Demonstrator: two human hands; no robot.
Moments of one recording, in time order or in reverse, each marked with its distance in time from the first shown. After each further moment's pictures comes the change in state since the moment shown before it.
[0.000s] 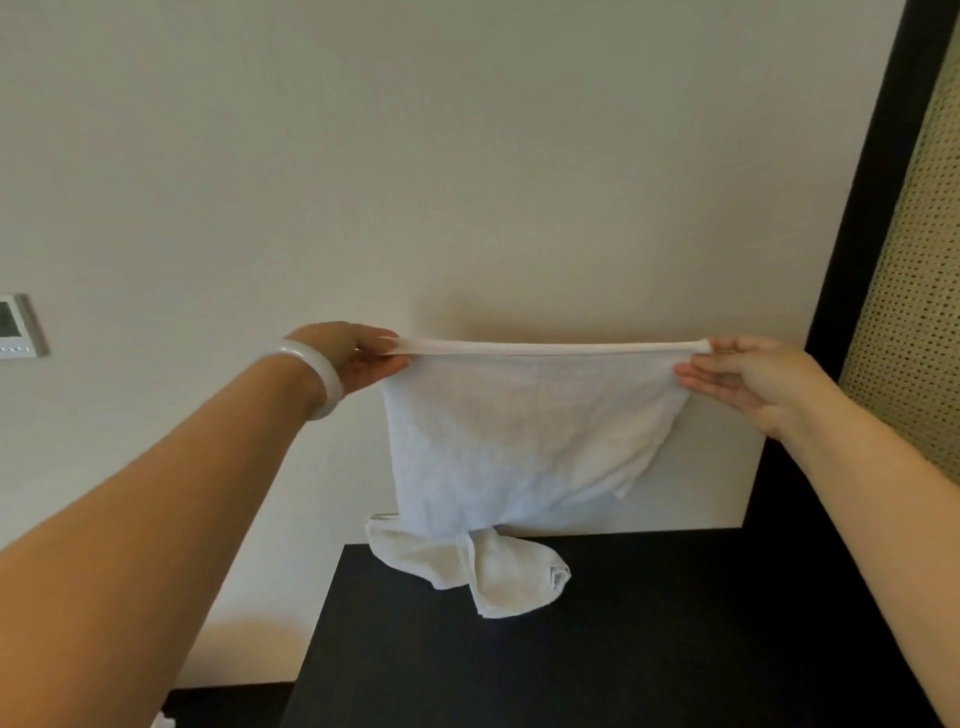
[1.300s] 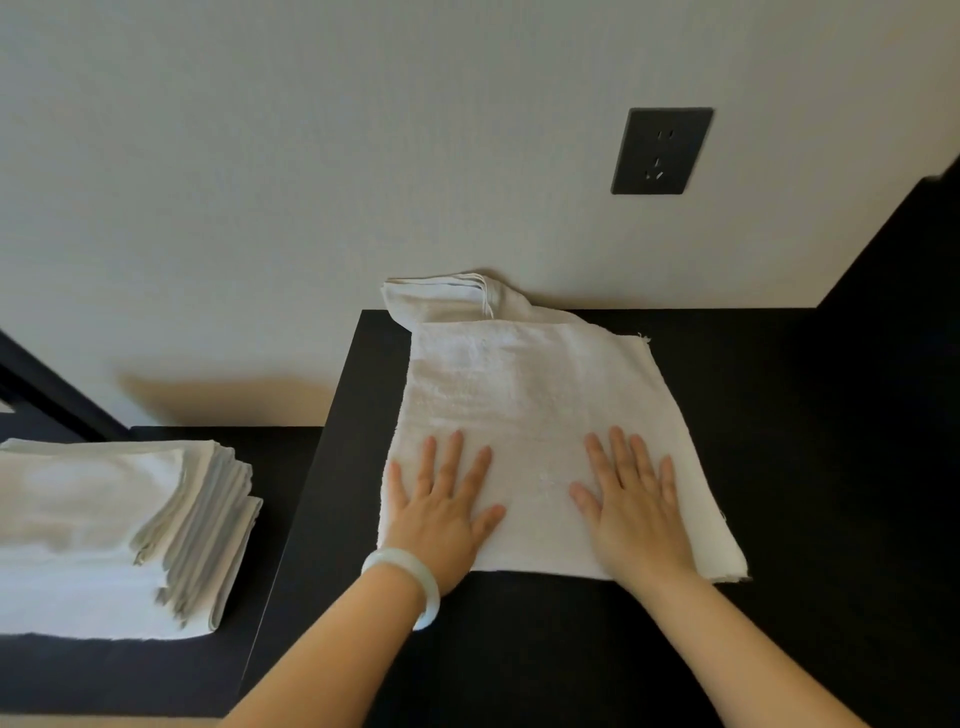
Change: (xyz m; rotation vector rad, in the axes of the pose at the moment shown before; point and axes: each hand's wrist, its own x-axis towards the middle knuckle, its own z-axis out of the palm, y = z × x) left_hand -0.112 -0.391 -0.080 1.820 -0.307 0.018; right_hand -0.185 0.351 -0.016 -1.629 -0.441 0.099
